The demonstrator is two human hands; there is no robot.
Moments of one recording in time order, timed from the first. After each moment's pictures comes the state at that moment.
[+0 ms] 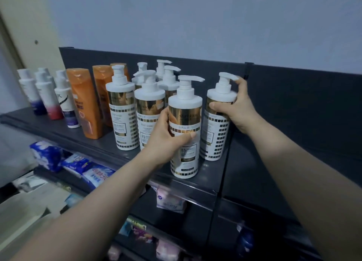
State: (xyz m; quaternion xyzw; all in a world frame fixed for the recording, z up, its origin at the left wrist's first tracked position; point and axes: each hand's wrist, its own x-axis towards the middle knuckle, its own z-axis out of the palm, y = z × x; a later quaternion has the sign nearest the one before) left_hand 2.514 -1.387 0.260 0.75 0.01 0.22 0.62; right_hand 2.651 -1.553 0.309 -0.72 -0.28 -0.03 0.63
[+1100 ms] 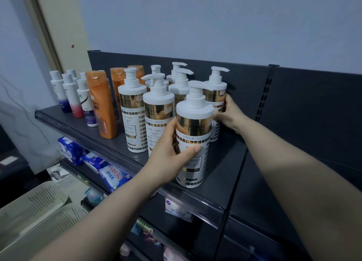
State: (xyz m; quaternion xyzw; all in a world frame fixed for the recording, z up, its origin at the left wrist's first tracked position) left_hand 2.502 -1.392 0.249 0.81 0.03 0.27 0.52; right_hand 2.752 -1.490 0.268 -0.76 -0.31 0.08 0.56
